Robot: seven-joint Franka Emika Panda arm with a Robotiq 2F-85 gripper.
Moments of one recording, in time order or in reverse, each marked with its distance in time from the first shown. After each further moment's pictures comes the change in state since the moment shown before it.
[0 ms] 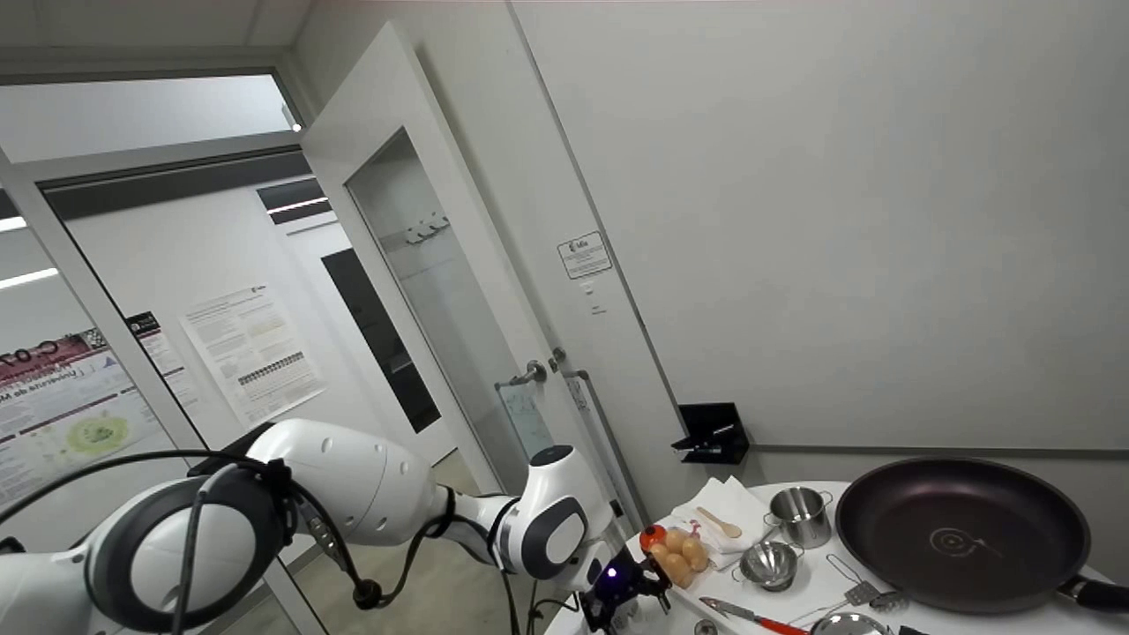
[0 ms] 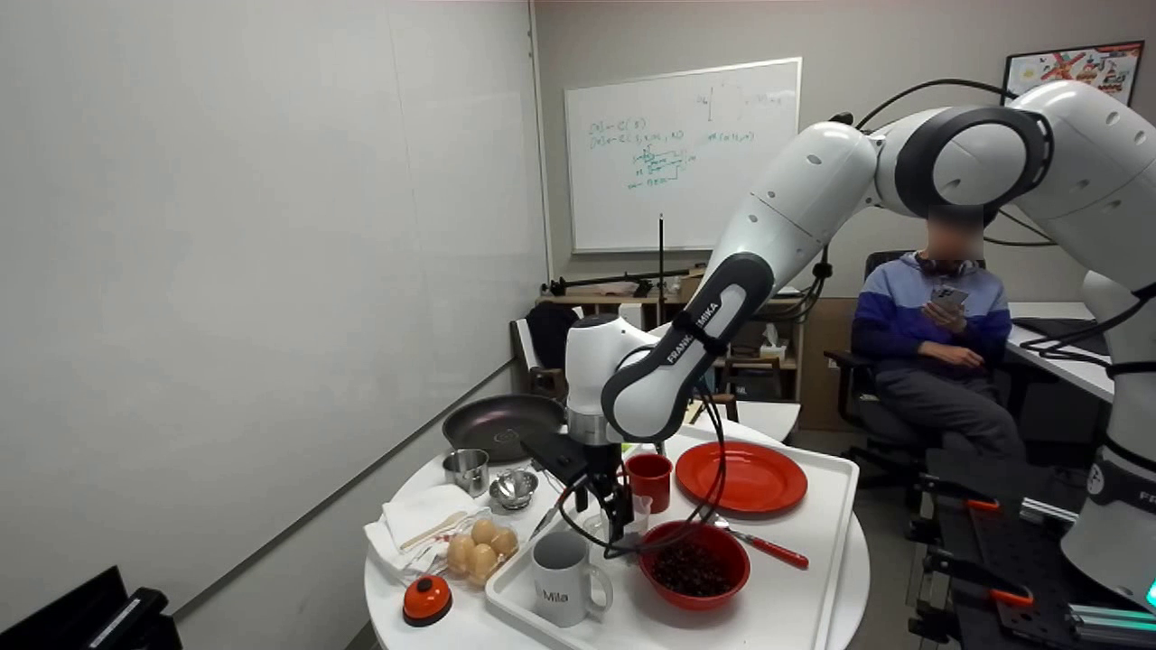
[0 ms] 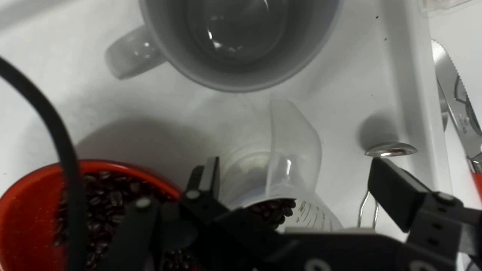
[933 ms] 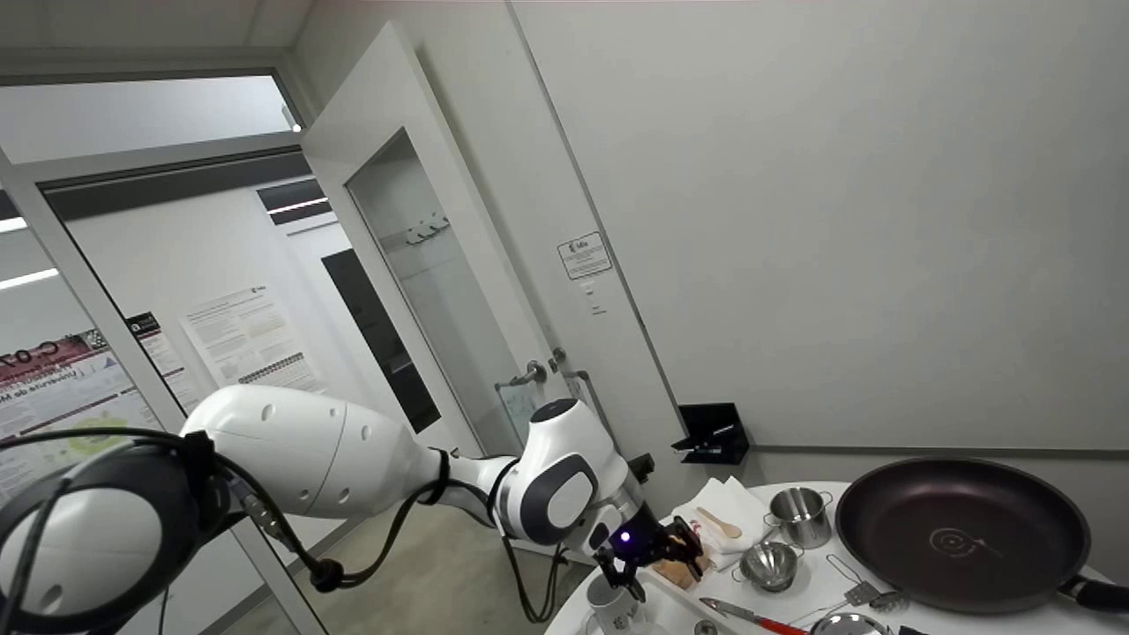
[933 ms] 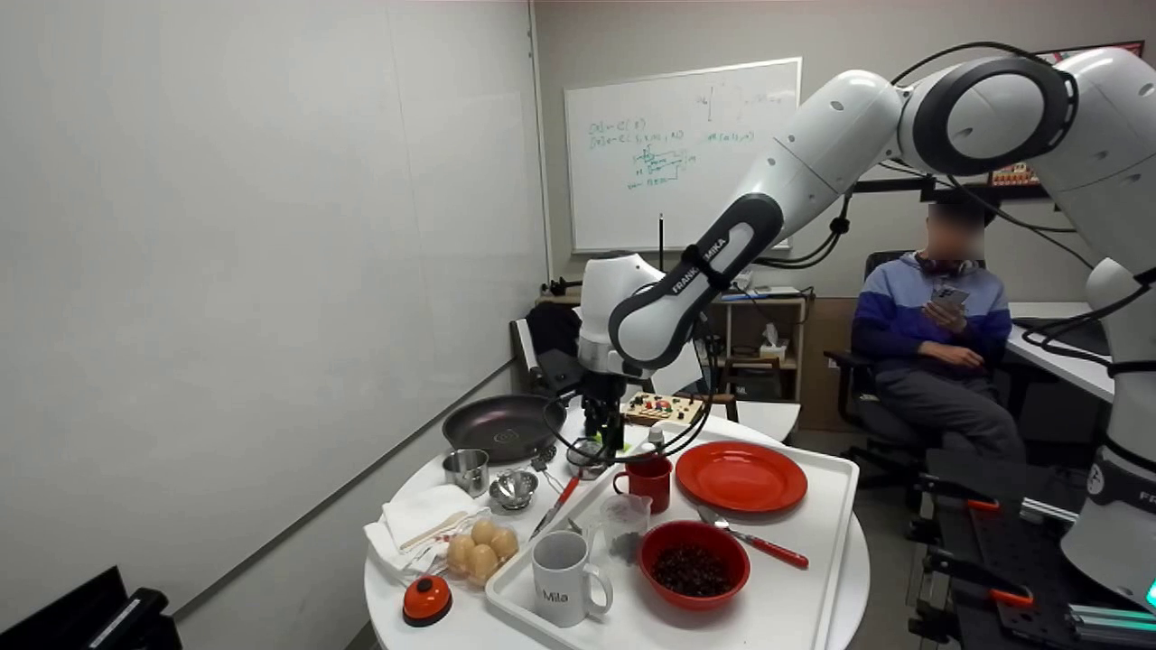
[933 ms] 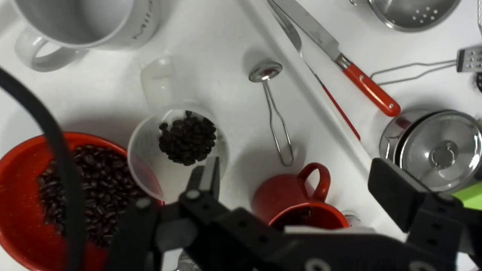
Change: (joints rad) arm -0.050 -0.157 -0.071 -0.061 -0.014 -0.011 0.216
